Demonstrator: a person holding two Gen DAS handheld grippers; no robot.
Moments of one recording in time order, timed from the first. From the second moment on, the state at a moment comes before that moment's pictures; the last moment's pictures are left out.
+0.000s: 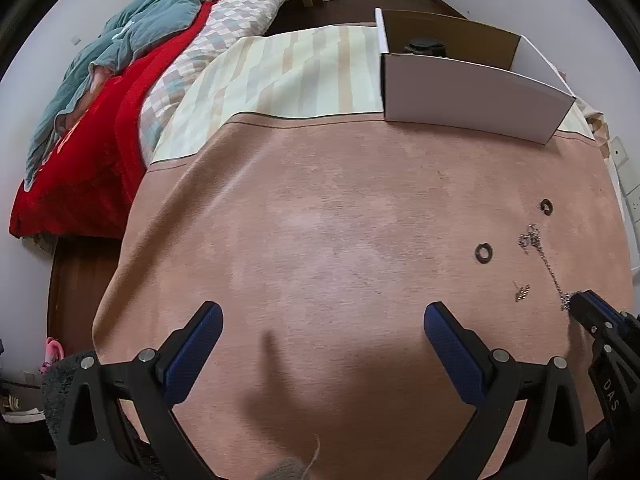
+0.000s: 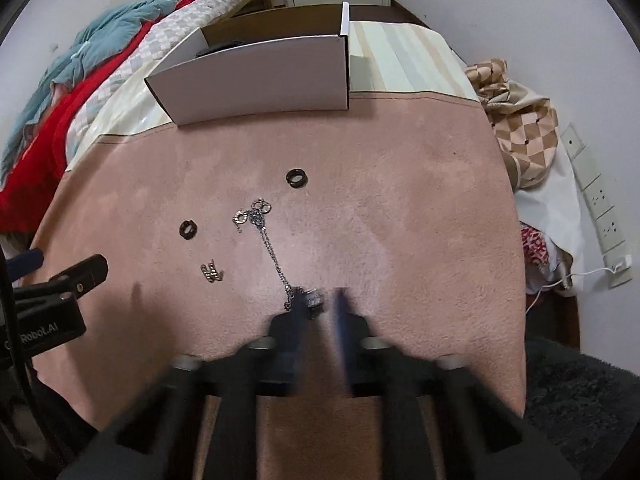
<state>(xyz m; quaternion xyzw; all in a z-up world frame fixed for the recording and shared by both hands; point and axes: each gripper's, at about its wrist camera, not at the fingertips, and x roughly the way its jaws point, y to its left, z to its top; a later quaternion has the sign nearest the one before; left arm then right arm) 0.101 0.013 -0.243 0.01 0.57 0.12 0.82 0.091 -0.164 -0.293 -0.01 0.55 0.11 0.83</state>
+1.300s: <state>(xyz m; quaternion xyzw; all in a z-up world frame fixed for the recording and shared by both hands) 0.125 -0.074 -0.260 0.00 0.57 -0.02 0.82 0.102 -0.230 -0.278 0.06 0.53 0.04 0.85</state>
